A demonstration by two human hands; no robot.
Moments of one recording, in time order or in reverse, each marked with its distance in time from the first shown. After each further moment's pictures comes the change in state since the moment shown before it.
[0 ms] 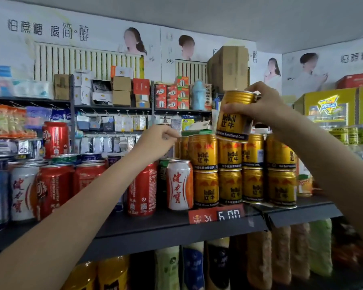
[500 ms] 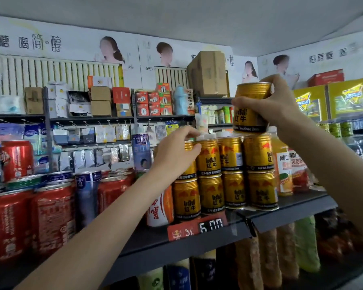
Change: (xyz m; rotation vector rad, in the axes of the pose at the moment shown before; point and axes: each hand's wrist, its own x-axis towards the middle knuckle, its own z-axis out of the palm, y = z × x) left_hand 0.013 0.046 0.069 0.035 0.062 0.302; right_hand 0.010 0.028 -0.048 0.072 0.323 -0.052
